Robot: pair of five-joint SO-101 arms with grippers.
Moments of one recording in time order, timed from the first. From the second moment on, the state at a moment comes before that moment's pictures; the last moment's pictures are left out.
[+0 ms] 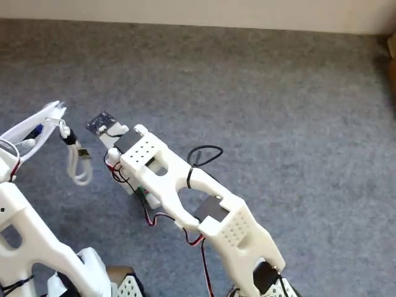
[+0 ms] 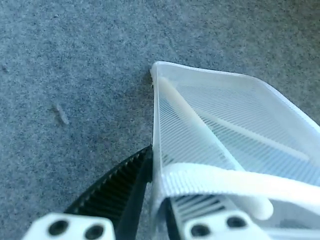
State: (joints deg) left arm -48.4 -38.3 26.4 72.2 23.9; right arm -52.1 36.6 -22.4 76.3 2.1
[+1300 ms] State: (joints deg) left arm -29.4 -38.3 25.9 72.2 20.0; right arm -34.5 18.0 -34.6 99.7 10.1
